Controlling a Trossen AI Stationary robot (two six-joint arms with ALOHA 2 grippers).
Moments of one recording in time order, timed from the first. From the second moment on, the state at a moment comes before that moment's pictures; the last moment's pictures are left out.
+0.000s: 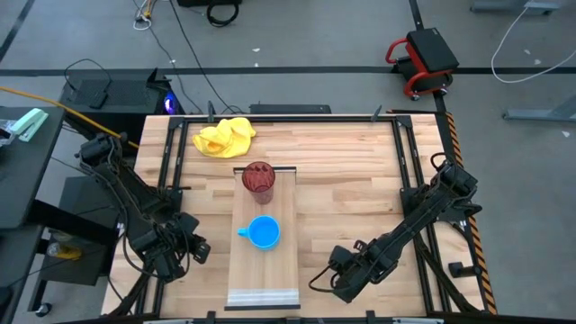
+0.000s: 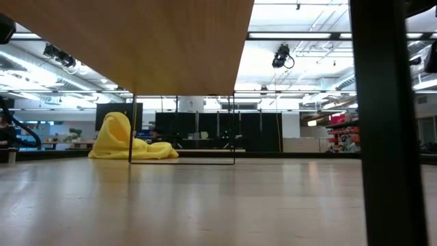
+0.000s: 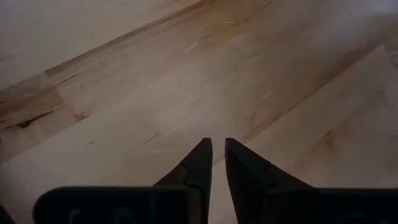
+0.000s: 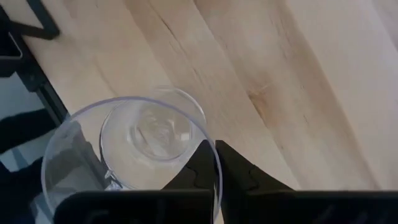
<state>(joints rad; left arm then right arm) -1.03 1.26 0.75 -0.93 -0.52 -2.08 0.71 1.81 1.22 -0.72 0.08 1.29</state>
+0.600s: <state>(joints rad) -1.03 1.26 0.75 -0.94 -0.56 -2.08 0.73 1.78 1.31 -0.96 0.28 2.01</state>
